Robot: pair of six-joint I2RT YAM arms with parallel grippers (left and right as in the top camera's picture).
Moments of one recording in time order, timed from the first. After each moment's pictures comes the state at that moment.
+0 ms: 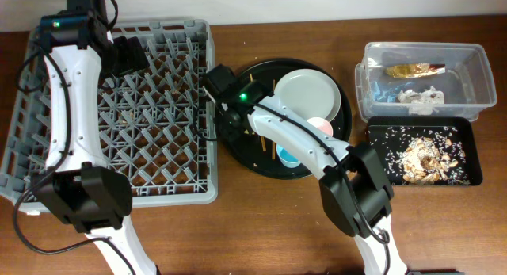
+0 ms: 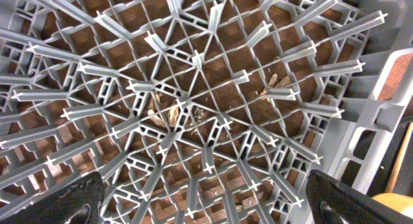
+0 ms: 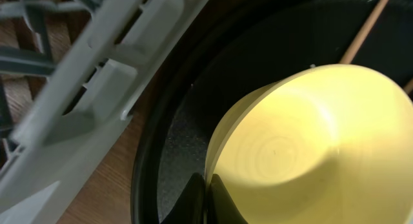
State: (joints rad) left arm 0.09 2.08 2.26 -1.37 -0.09 -0.30; right arm 0.70 2.20 1.88 -0.90 0.09 0.02
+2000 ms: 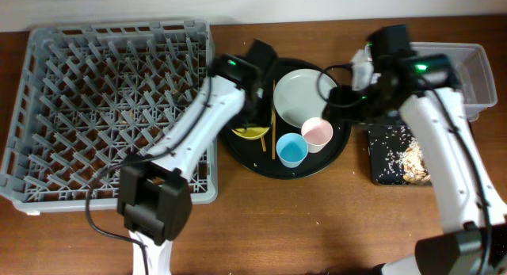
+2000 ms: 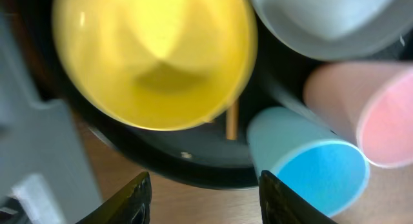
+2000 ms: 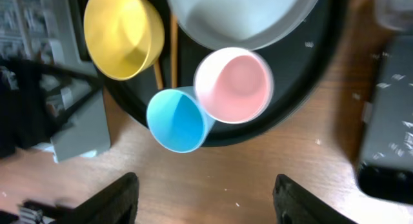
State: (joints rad) left arm -0.52 2.09 1.93 -1.25 0.10 -0.47; right arm 0.15 1.67 1.69 -1.33 -0.29 0.25
